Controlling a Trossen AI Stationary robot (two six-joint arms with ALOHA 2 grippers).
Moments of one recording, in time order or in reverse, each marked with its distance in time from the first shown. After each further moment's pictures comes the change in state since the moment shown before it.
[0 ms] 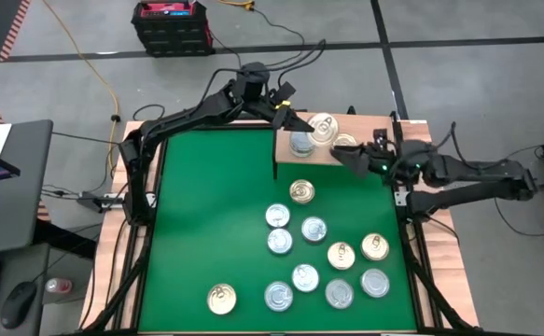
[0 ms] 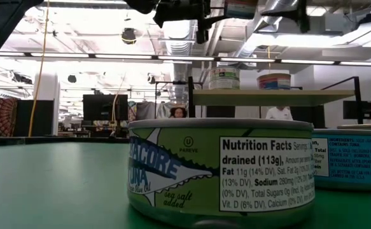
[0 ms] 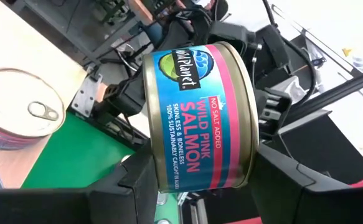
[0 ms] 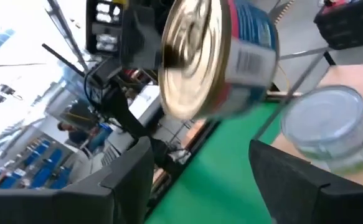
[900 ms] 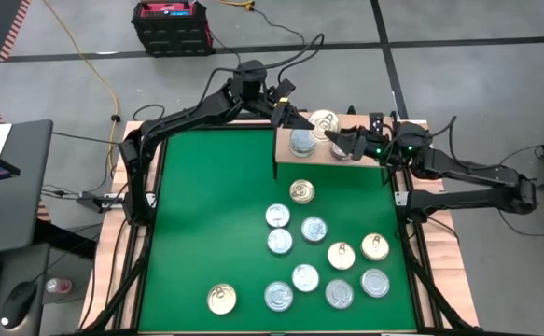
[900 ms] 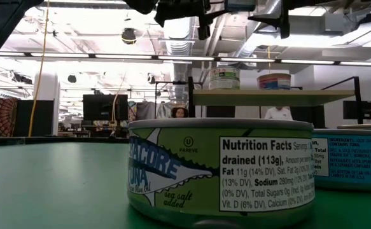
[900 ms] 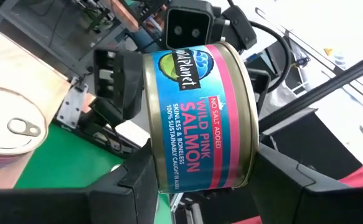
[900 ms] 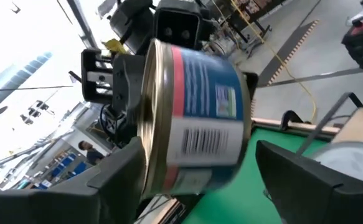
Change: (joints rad) left arm 0.002 0.000 -0.001 0.088 0.034 -0.033; right arm -0.268 0.082 -0.020 0.245 -0.278 -0.034
